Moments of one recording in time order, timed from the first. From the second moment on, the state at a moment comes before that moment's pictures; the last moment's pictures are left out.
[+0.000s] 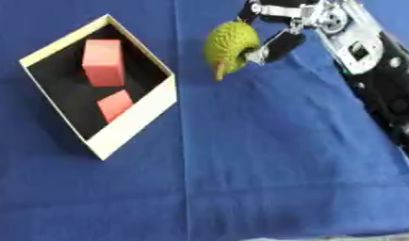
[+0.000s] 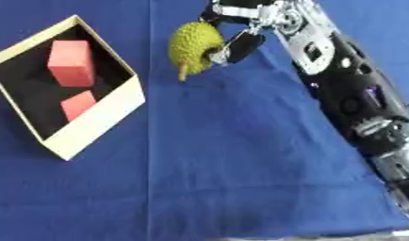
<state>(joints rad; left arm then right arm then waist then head) -0.36 0.32 0.11 -1.98 -0.14 -0.28 0.51 -0.96 -0.61 0.25 -1.40 0.37 -0.24 0.65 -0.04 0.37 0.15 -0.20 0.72</state>
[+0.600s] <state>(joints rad) -0.37 0.32 0.10 -1.98 -0.14 -0.29 0.51 -1.20 -0.36 0.27 -1.47 0.44 -0.14 0.61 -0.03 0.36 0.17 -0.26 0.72</state>
